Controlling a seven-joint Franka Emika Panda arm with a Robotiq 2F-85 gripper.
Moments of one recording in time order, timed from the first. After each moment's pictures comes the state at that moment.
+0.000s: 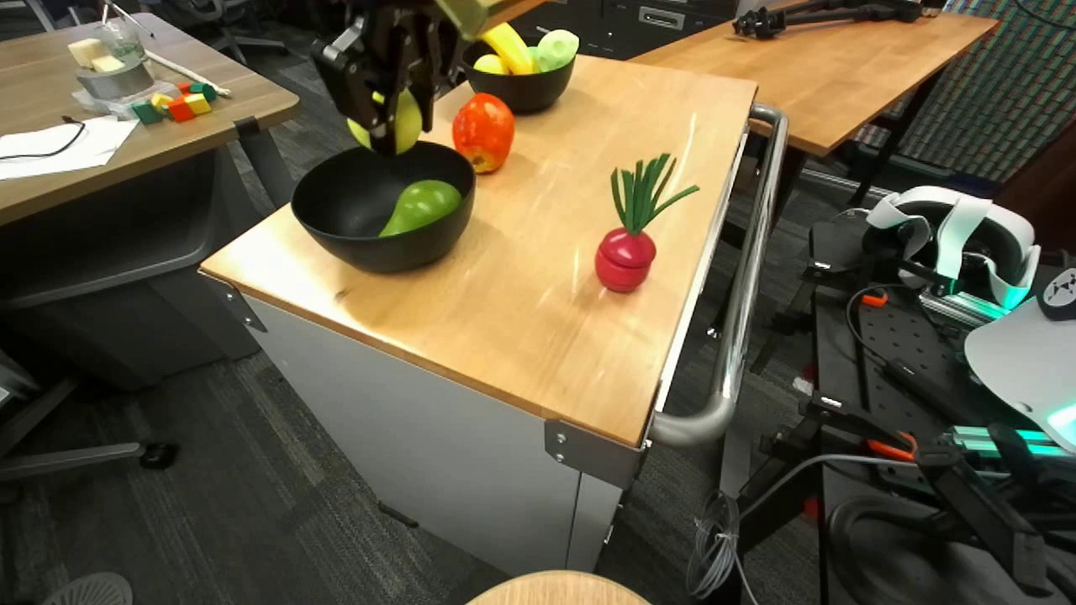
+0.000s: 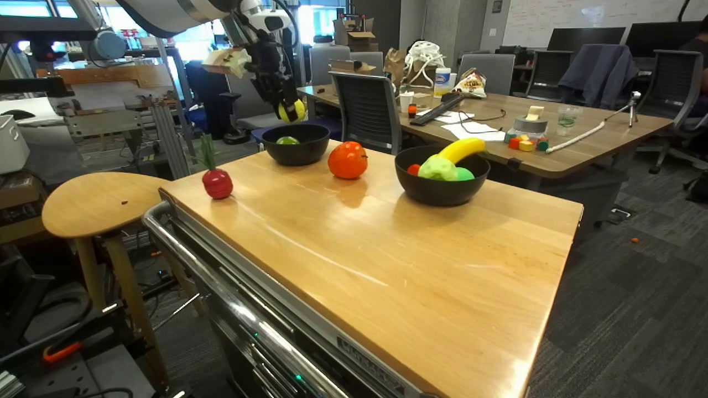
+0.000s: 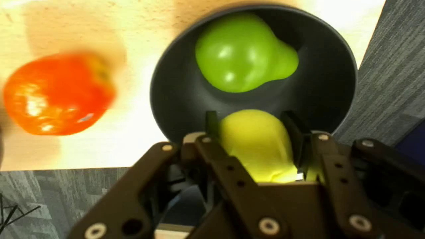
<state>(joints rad) 0.32 0.20 -0.03 -2.00 -0.28 2.47 0.57</state>
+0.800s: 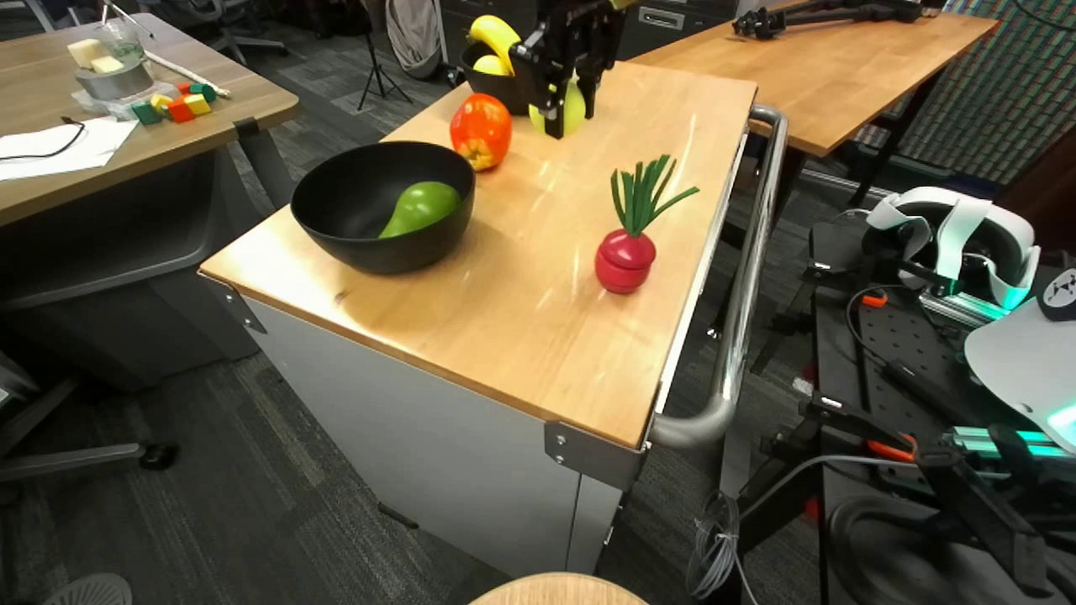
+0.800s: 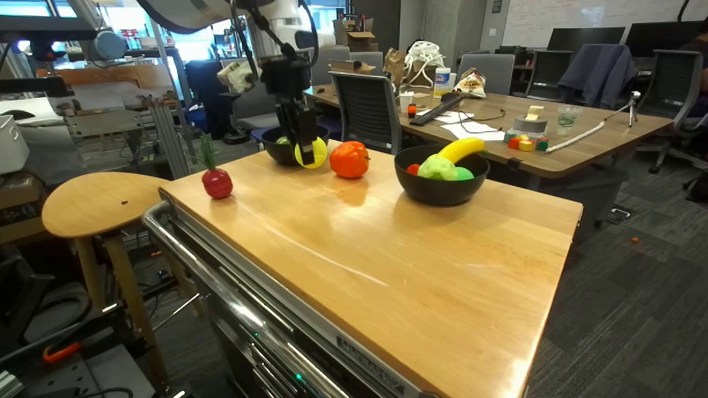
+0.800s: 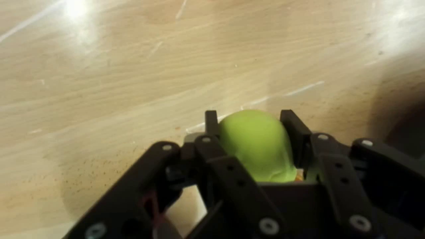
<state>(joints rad) 0.09 0.08 -0.02 -2.19 -0.20 2.28 0.54</state>
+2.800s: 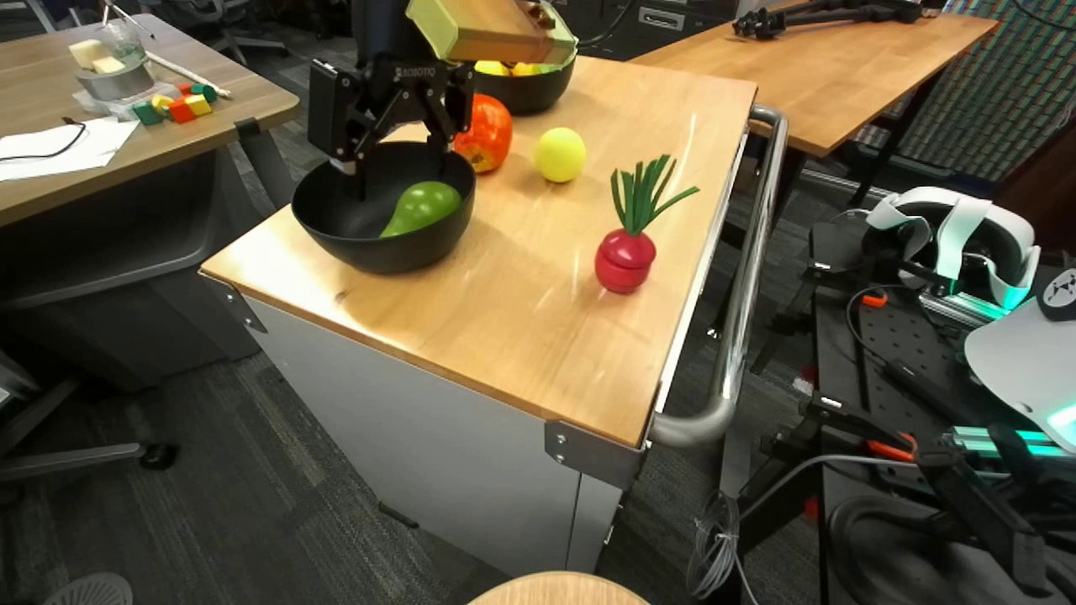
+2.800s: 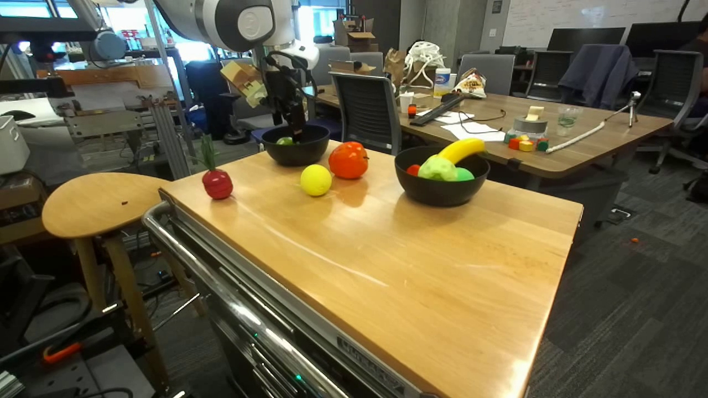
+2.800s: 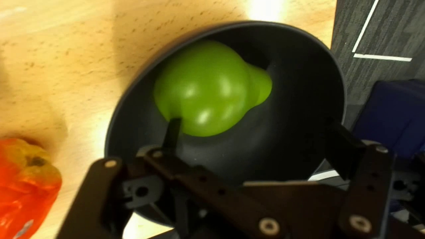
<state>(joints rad) 0.13 0.33 0.12 -1.96 0.17 2.53 0.31</state>
